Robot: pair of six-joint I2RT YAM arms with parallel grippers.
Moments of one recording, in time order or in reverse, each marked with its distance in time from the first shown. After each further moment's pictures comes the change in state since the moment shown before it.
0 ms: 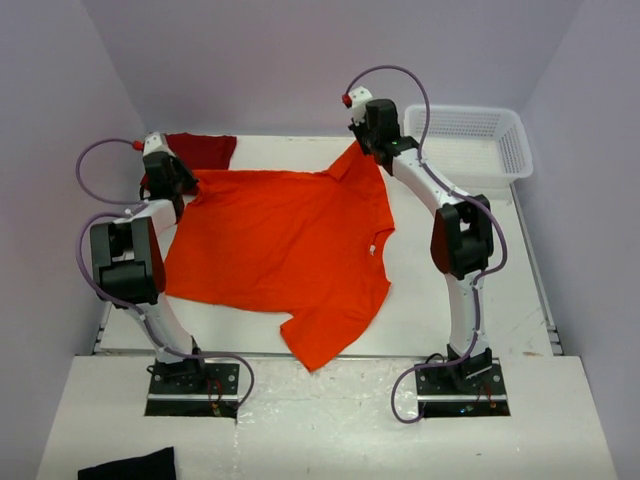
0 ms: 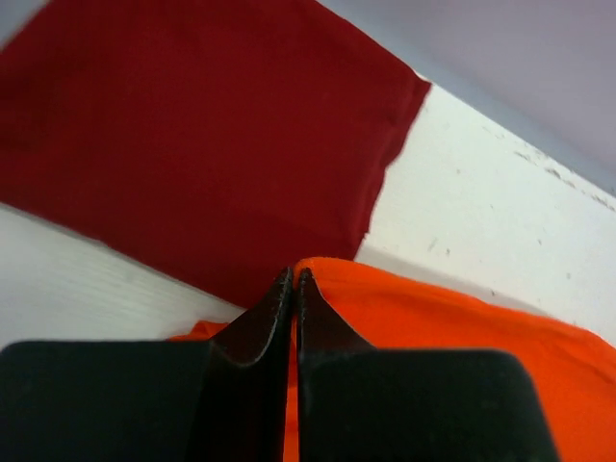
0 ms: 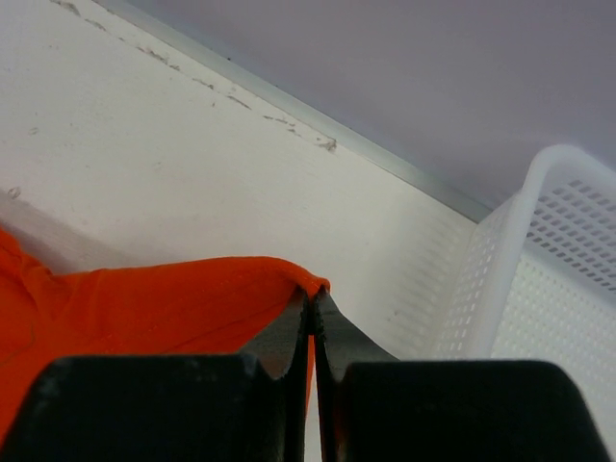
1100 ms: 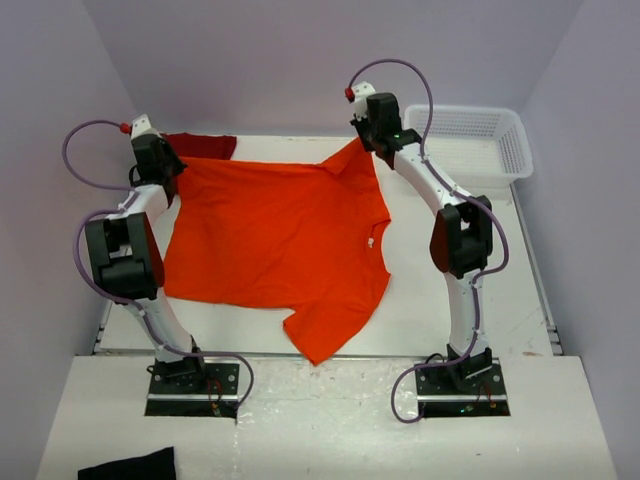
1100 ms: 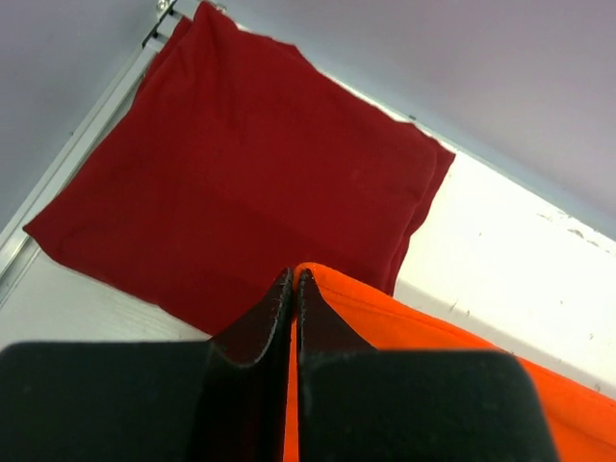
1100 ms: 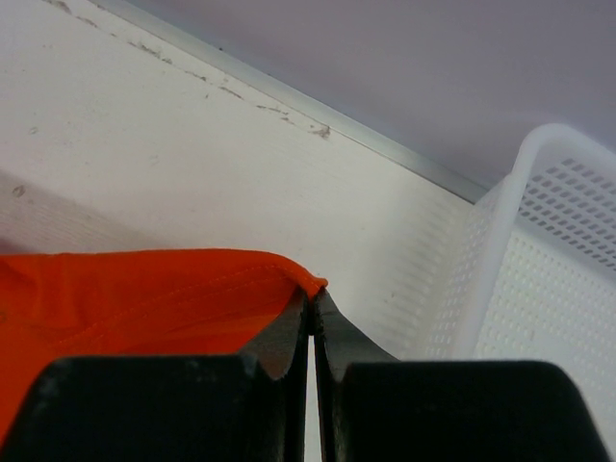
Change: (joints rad) left arm 0.043 0.021 0.174 -0.119 -0.056 0.053; right arm -0.005 0.015 0.102 -0.124 0.019 0.039
